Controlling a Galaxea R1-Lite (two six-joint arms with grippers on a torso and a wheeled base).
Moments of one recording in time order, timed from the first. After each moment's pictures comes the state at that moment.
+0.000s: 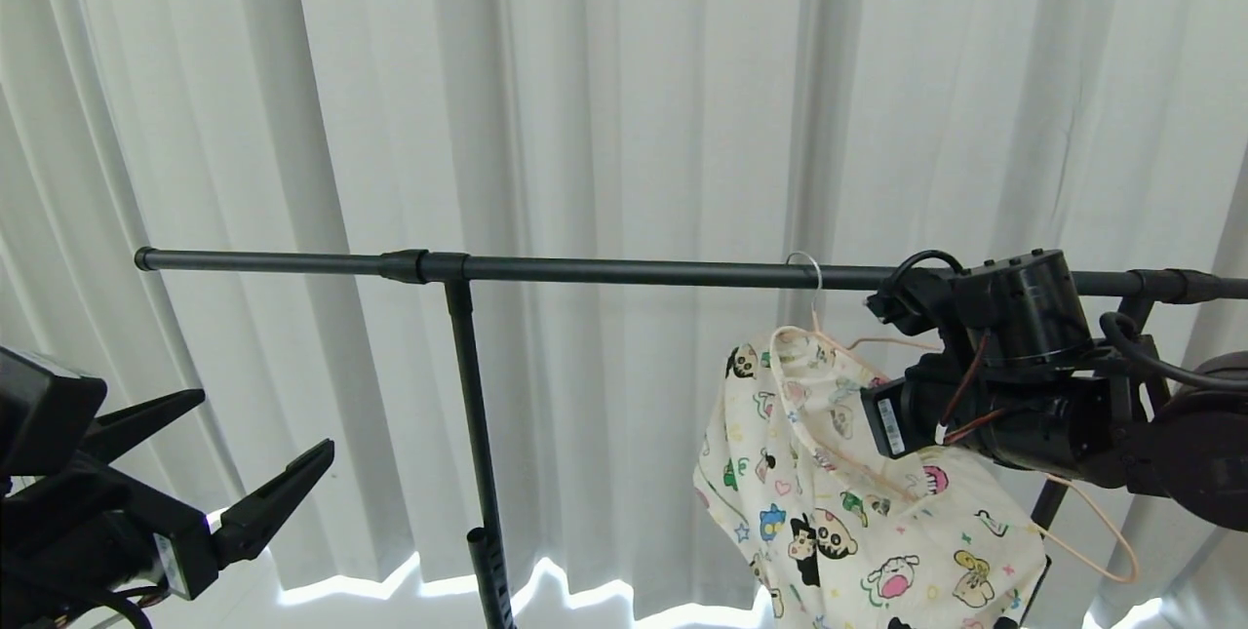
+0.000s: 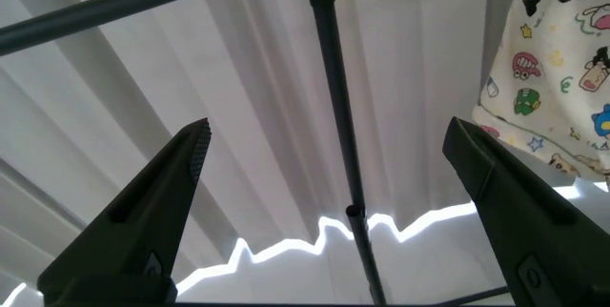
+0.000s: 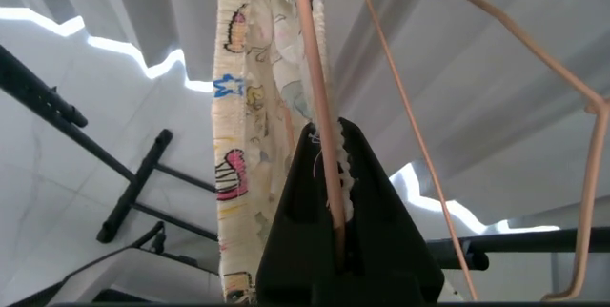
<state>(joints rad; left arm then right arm) -0.08 1.02 -0.24 -0.59 -0.16 0.29 0.62 1.68 -0.88 -0.20 -0.25 0.08</state>
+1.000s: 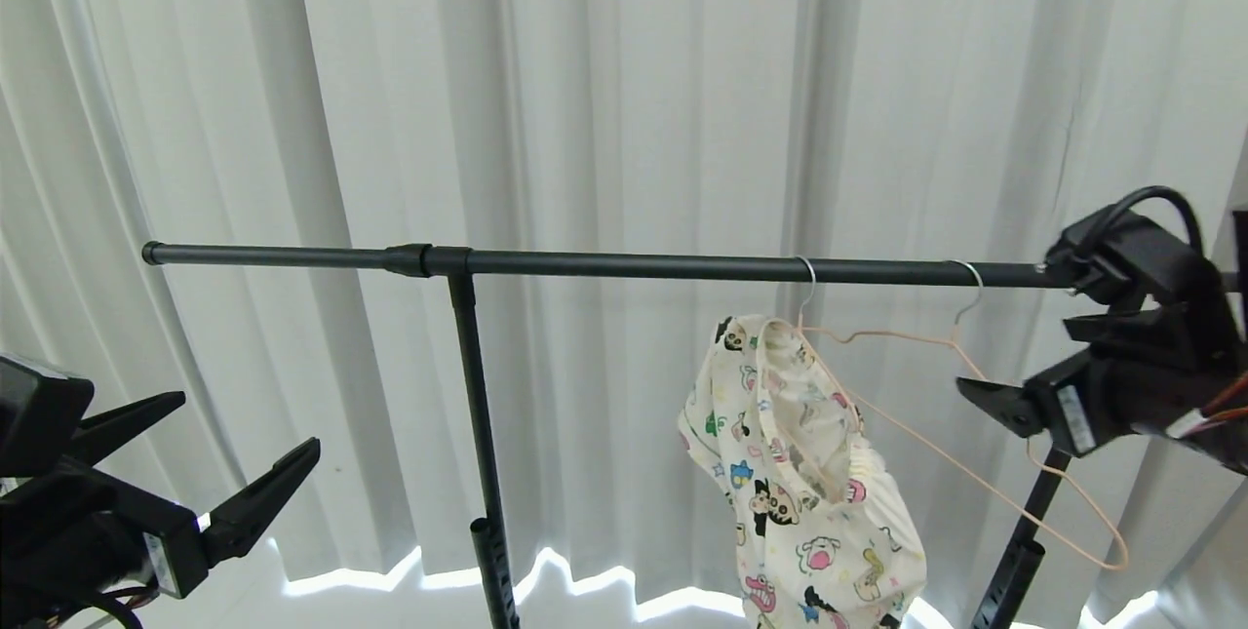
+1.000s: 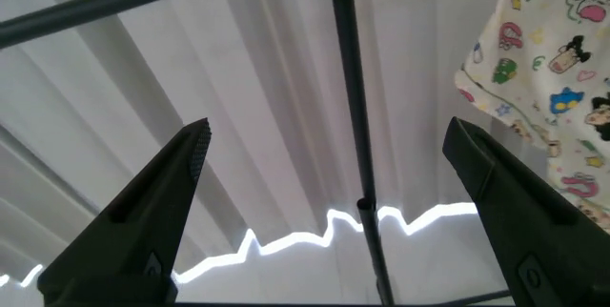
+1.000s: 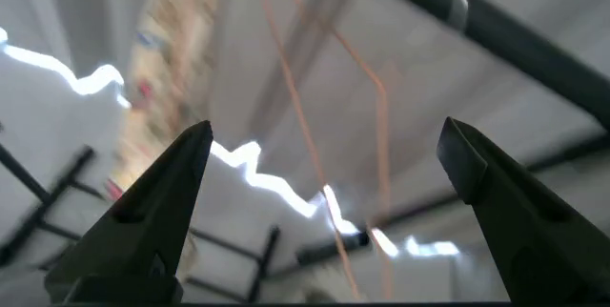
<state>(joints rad) -0.06 1.00 -0.23 -0.59 -0.13 0.30 0.55 1.30 -0.83 0.00 -0.36 -0.17</state>
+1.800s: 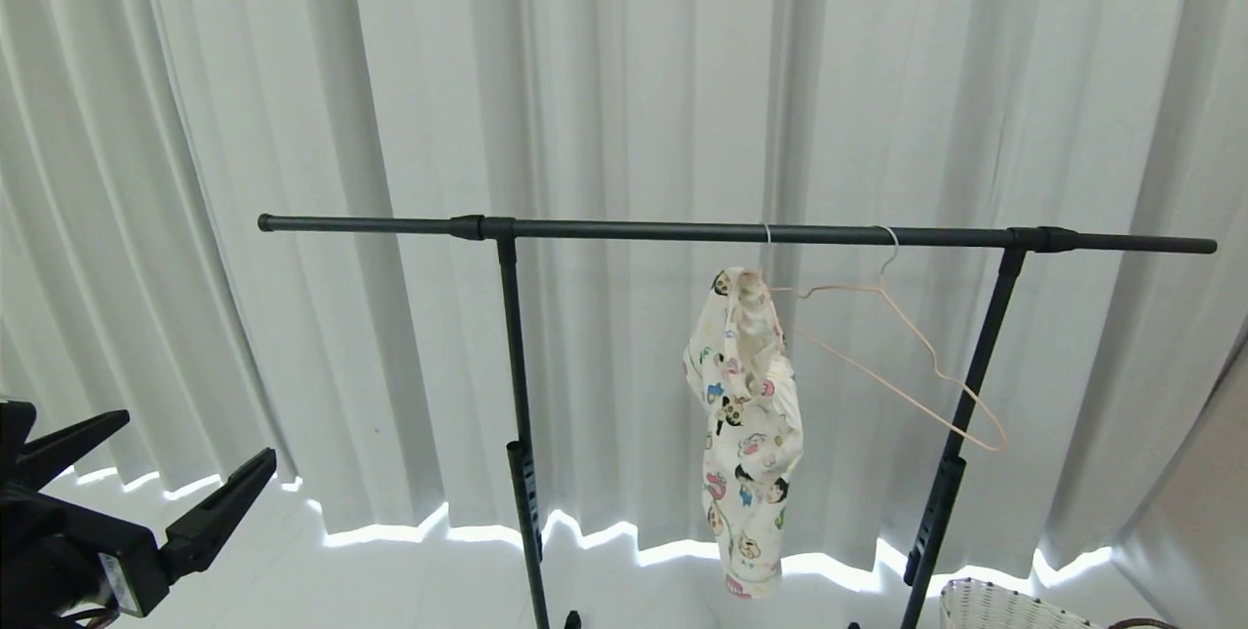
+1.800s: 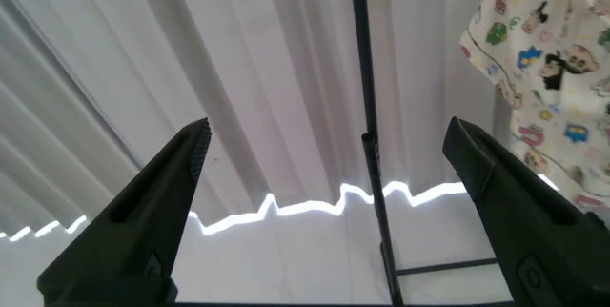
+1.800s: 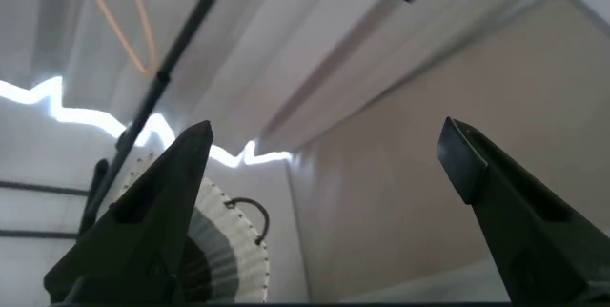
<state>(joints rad) 0.04 0.95 -0.19 -0.59 -0.13 0.30 0.13 0.87 -0.59 -0.04 -0.40 -0.54</state>
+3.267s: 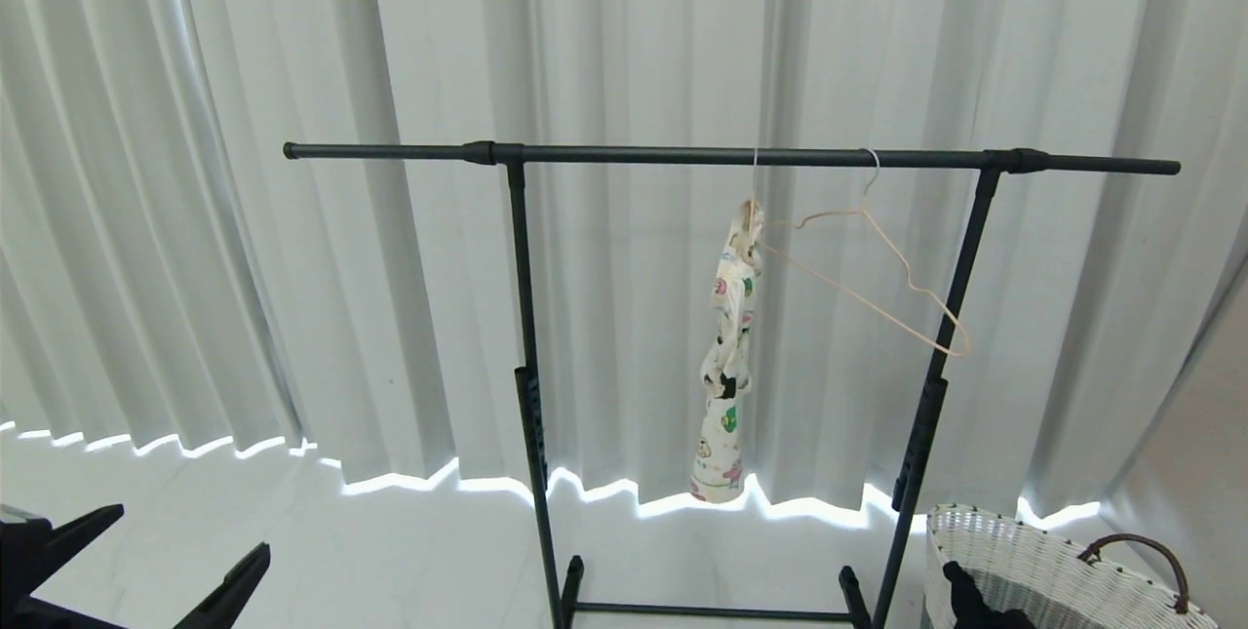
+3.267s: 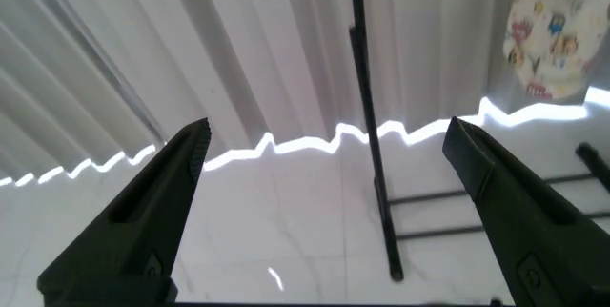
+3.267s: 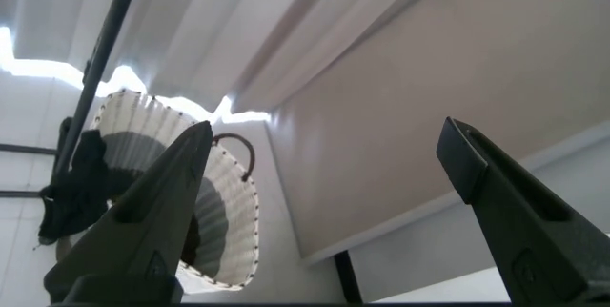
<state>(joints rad) 0.04 0.84 -0.02 -0.55 -0.10 0.31 0.03 0.80 -0.51 -0.06 -0.40 -0.58</state>
